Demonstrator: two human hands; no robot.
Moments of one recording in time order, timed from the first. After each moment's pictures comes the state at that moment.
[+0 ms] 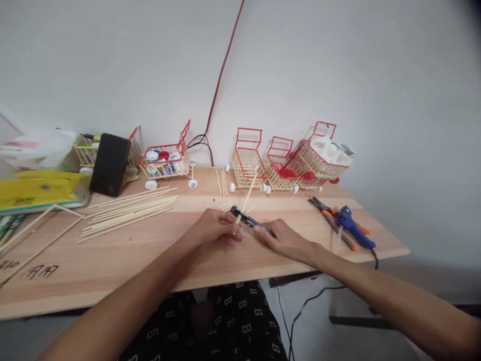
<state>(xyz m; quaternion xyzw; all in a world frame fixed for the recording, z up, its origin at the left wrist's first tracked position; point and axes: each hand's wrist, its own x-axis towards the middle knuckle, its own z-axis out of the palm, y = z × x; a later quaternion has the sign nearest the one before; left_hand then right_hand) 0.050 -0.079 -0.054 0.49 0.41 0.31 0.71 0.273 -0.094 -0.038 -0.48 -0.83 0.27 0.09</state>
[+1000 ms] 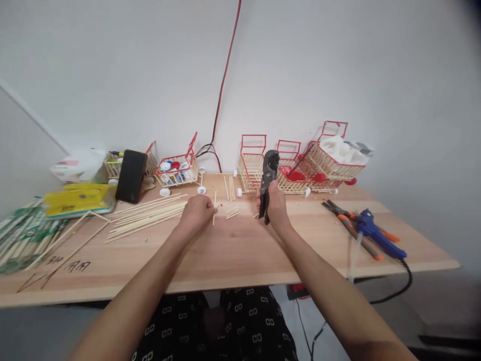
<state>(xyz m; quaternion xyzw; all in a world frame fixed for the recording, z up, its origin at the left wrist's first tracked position) 0.009 -0.042 -0.038 0.70 0.65 0.25 0.17 0.228 -0.032 -0.043 -0.44 -0.57 0.41 0.57</state>
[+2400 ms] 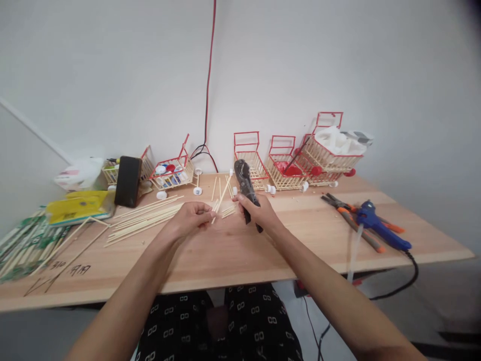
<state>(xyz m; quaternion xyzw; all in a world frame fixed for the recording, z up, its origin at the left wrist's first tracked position) 0.009 -0.069 -0.031 0.60 0.53 0.34 0.50 0.223 -0.037 -0.055 -0.41 -0.66 0.42 0.47</state>
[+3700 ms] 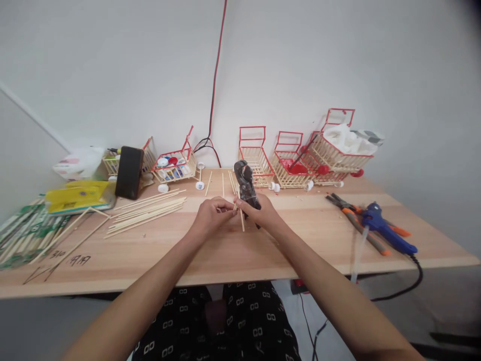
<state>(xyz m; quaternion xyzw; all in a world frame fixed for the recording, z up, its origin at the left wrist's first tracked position) 0.051 -0.060 -0.062 0.69 0.49 0.43 0.32 0.221 -0.040 -0.058 -0.41 -0.73 0.35 0.43</state>
